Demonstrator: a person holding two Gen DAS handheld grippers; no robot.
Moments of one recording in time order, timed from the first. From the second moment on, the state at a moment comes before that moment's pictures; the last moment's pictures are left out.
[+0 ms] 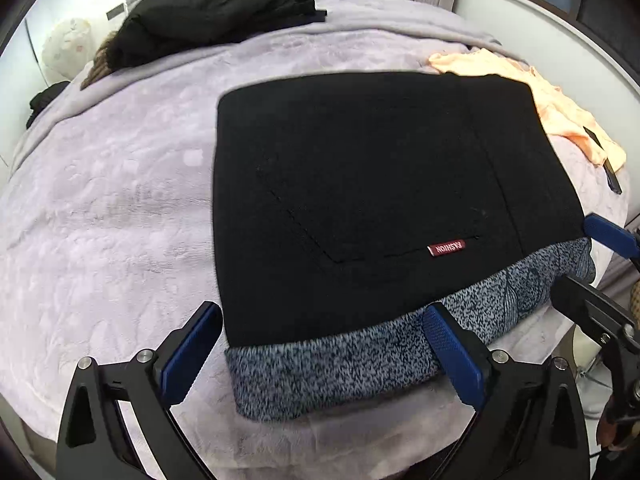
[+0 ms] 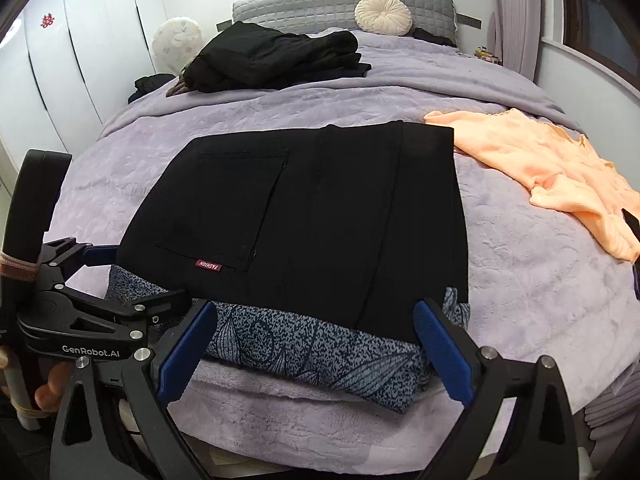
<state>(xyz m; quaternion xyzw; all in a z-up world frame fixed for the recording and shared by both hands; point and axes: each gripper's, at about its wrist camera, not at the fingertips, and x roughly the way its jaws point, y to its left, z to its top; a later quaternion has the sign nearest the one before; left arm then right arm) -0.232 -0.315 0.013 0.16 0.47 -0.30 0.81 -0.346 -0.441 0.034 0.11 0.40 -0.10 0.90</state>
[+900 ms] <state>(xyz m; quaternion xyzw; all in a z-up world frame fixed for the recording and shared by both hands) -0.253 -0.311 0.029 0.17 0.44 -0.26 0.84 -0.336 -0.432 0.052 0.05 0.44 -0.22 0.87</state>
